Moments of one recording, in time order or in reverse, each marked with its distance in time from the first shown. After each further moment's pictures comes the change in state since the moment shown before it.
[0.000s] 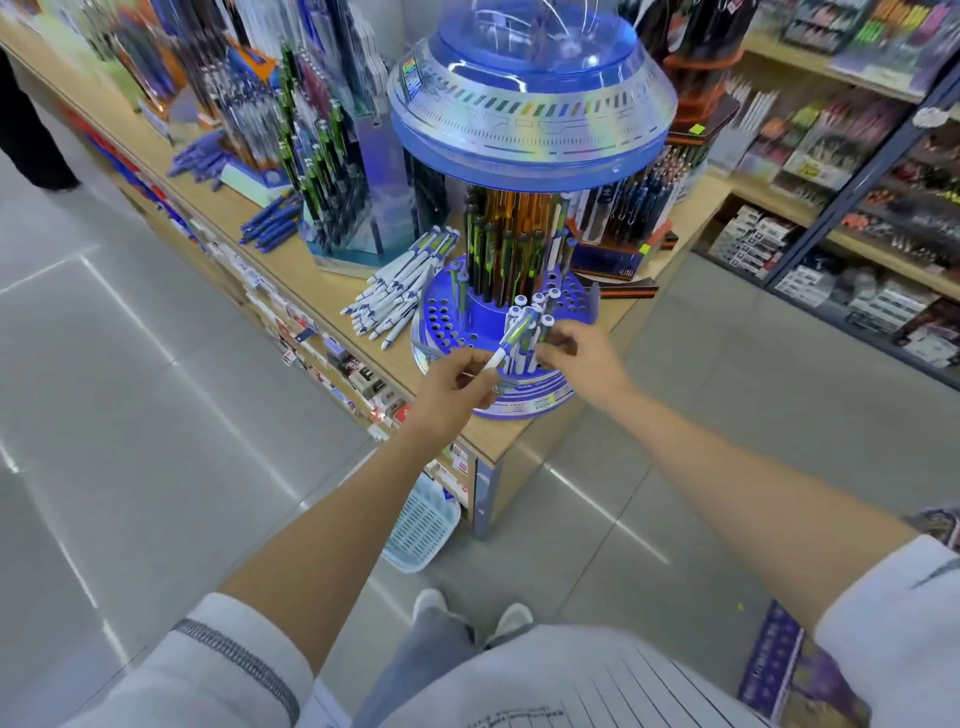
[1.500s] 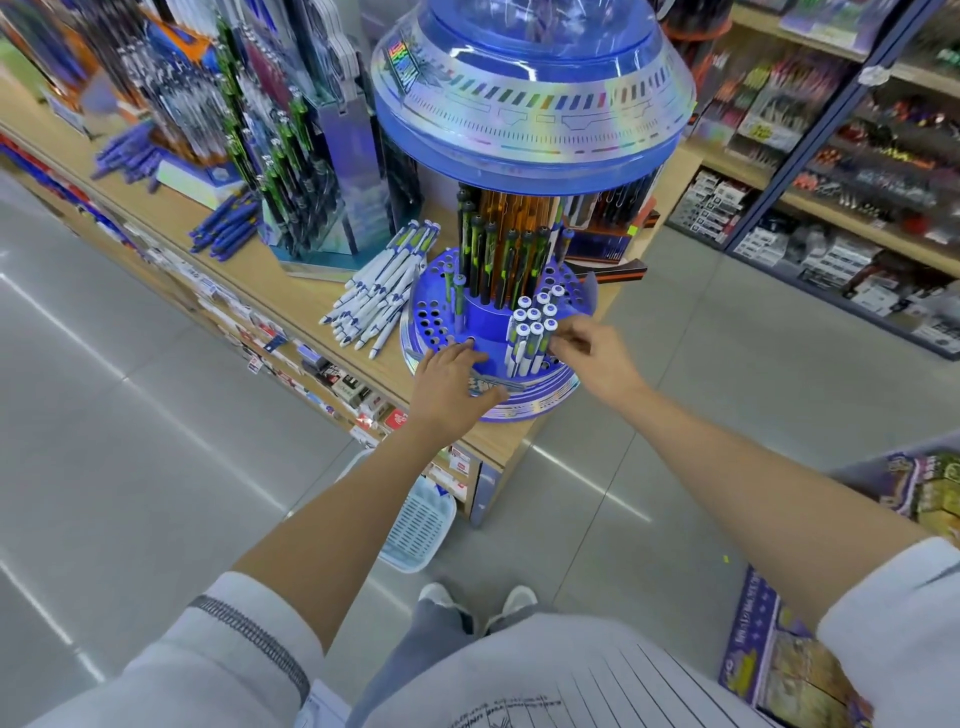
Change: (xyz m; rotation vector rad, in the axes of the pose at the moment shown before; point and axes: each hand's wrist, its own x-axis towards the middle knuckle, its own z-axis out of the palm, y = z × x) left_hand 0.051 -0.029 -0.021 0.877 -0.124 0.133; right_hand 0.009 0.015 0.004 -0.008 0.064 0.018
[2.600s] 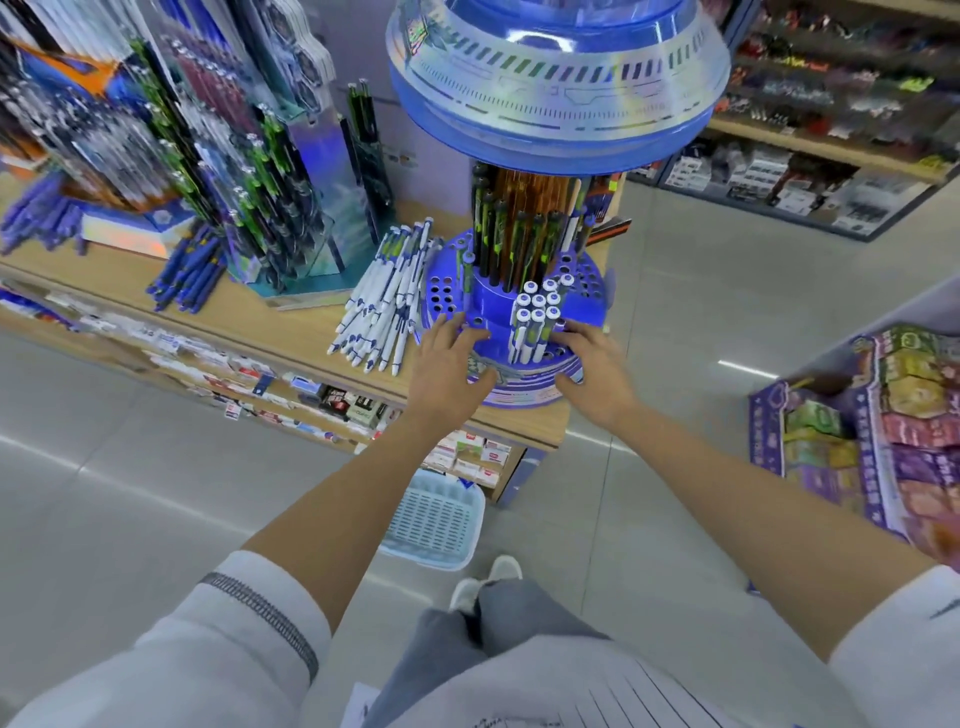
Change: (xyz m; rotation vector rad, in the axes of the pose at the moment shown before) left_hand 0.026 -0.064 -0.035 -0.039 -0.055 0.271; right_hand -0.035 -0.002 0.078 -0.496 0.208 0.123
